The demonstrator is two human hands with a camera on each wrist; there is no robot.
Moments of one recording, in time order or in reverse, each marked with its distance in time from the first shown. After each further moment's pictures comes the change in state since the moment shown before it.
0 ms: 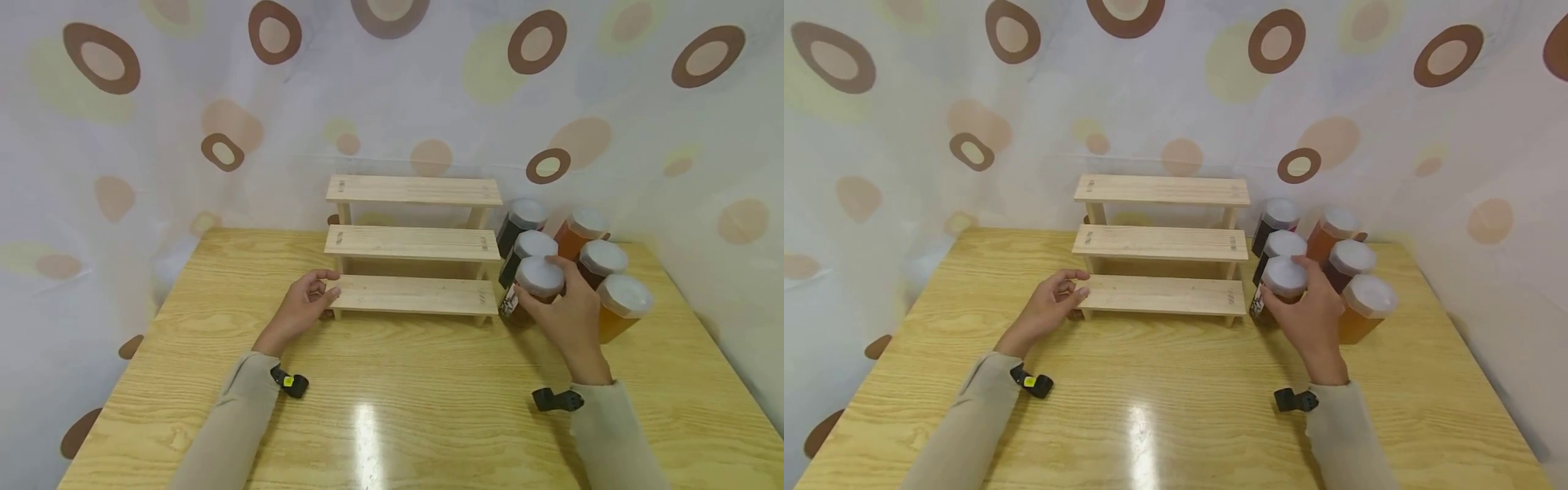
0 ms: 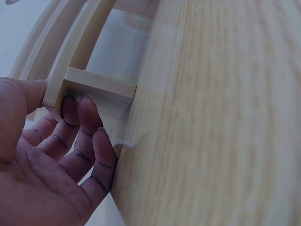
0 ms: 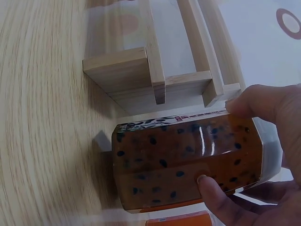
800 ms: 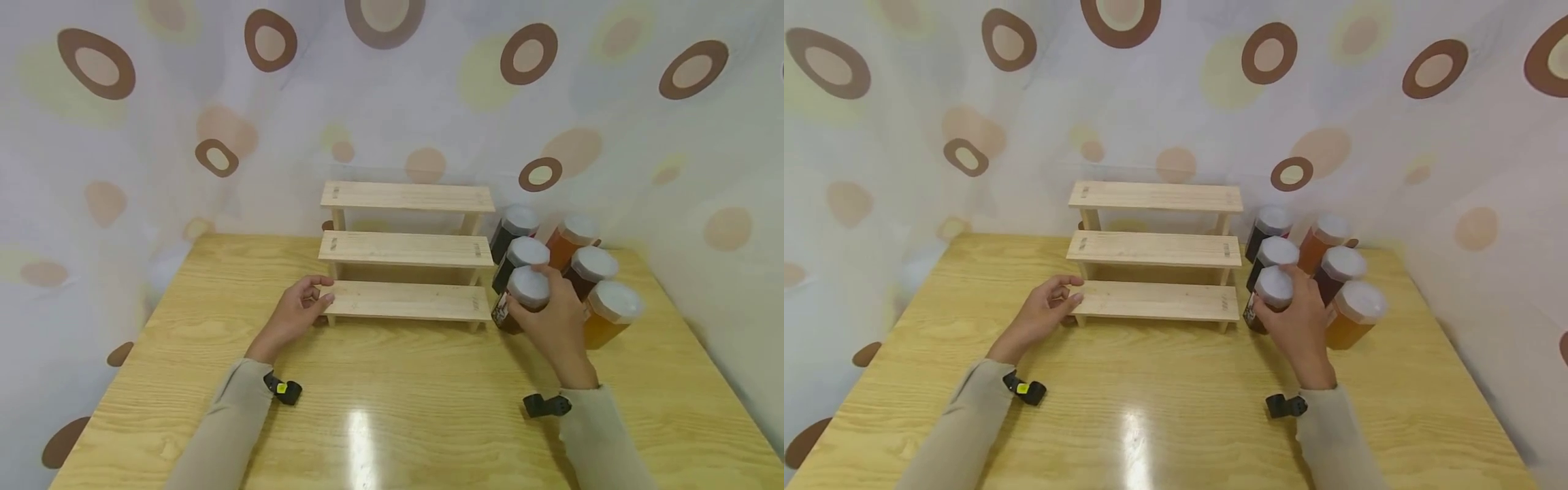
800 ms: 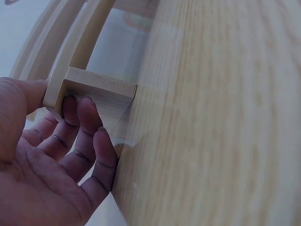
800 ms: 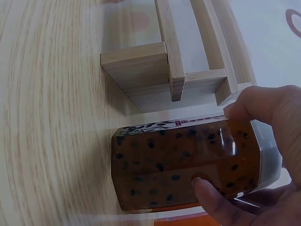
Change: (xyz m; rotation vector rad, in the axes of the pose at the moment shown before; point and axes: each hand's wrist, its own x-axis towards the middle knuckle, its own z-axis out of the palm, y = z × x) left_hand 0.000 0.002 0.001 0.029 0.013 -0.010; right_hand -0.002 0.006 0.005 -0.071 -0.072 0.020
